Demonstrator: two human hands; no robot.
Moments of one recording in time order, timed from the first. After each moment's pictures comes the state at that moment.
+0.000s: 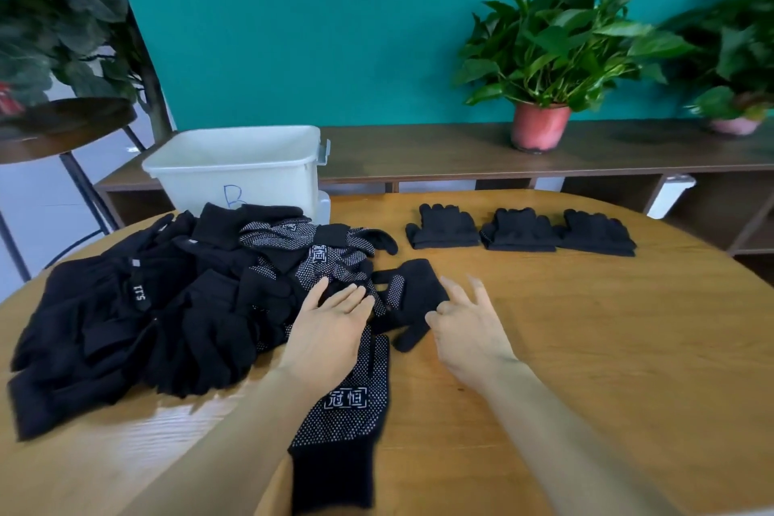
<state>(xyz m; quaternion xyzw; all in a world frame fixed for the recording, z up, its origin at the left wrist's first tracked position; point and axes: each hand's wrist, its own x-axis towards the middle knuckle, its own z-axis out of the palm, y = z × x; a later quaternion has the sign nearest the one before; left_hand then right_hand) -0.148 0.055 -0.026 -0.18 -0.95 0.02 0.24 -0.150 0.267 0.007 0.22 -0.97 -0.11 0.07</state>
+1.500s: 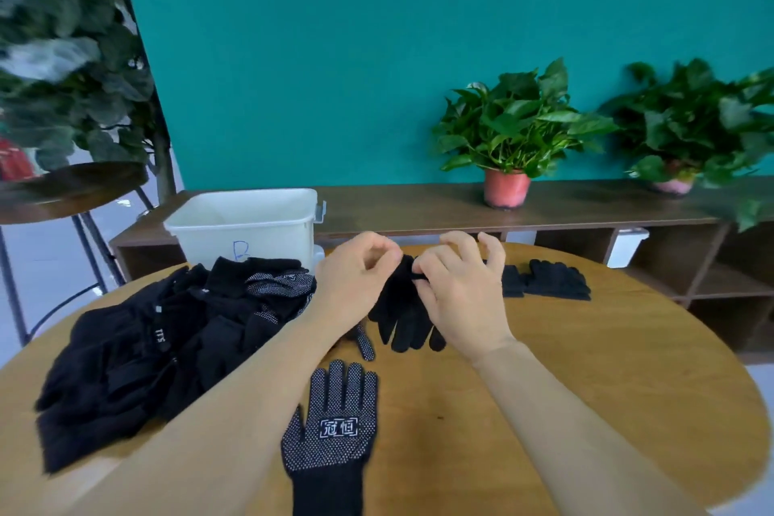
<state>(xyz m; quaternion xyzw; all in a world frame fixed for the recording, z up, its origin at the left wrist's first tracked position) -0.123 0.112 0.144 -0.11 -0.87 -0.44 0.19 -0.124 0.271 0.117 0.20 -0.87 0.06 0.45</state>
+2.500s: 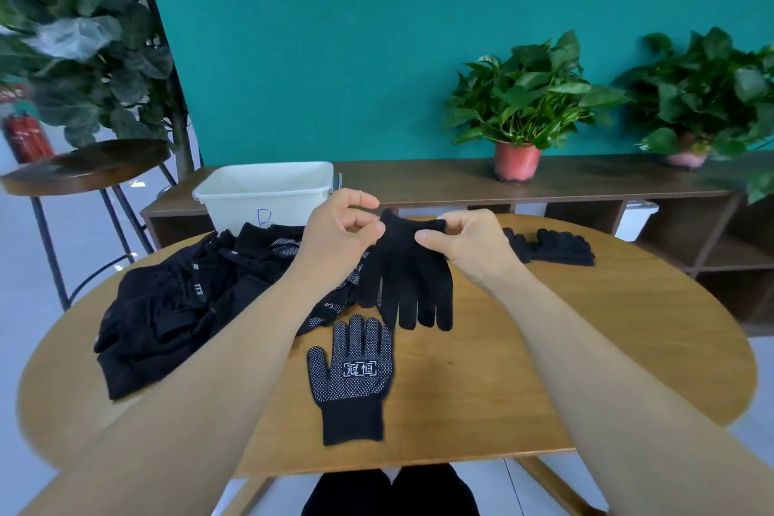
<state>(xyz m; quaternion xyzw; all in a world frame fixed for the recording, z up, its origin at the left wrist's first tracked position) -0.077 0.078 0.158 -0.09 -0.81 -0.54 0.20 -0.103 0.261 0.145 0.10 -0.85 0.50 0.09</state>
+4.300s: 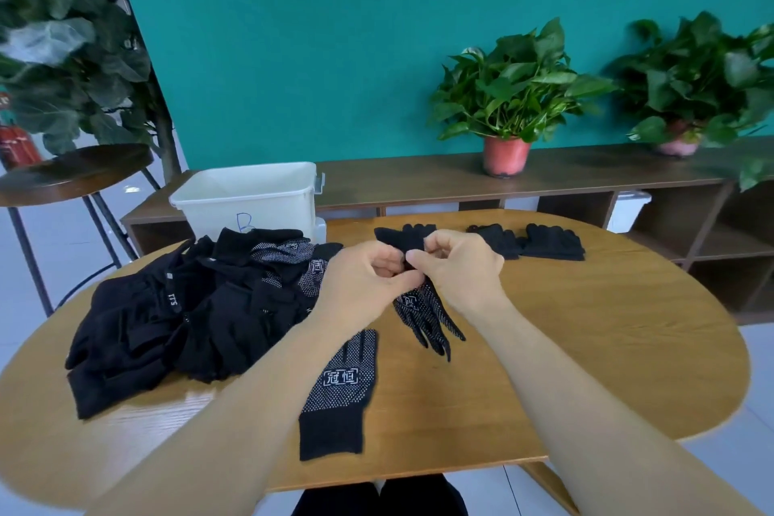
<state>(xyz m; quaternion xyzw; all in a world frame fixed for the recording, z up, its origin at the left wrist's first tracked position) -0.072 0.129 0.121 -0.07 -0.87 -0.47 0.13 -0.085 0.272 0.127 0.04 -0.88 0.44 0.18</state>
